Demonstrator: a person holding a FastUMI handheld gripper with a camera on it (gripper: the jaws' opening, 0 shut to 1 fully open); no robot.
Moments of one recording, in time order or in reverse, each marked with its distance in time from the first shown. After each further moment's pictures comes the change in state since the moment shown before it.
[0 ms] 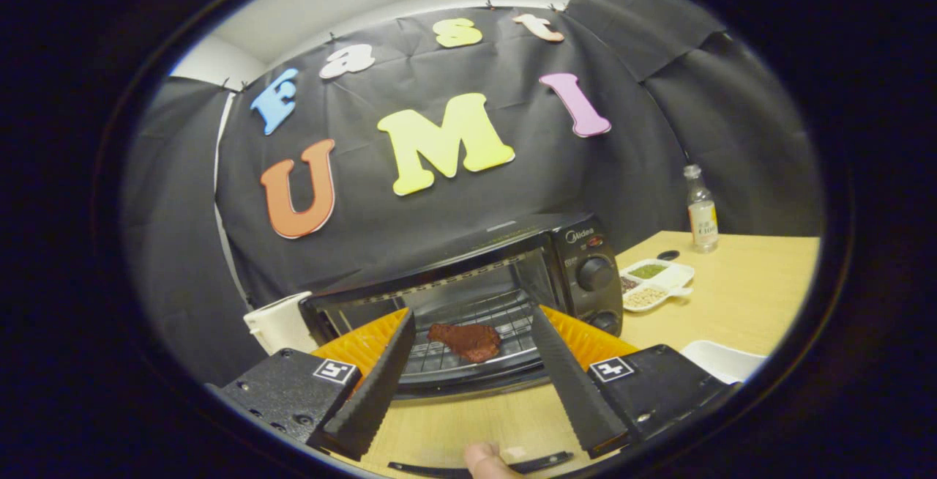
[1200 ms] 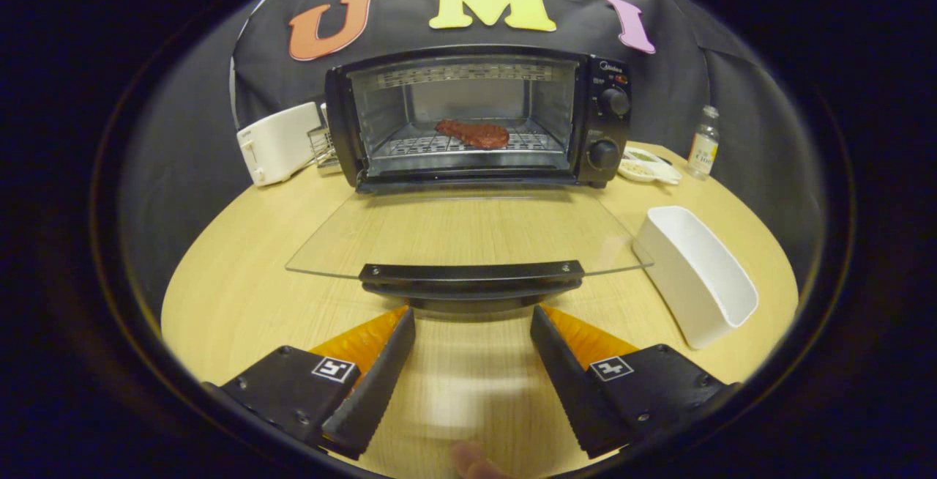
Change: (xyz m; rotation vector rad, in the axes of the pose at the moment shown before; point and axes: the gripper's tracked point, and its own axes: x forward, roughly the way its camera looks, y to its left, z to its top) arm -0.096 -0.020 -0.160 -0.251 0.638 -0.096
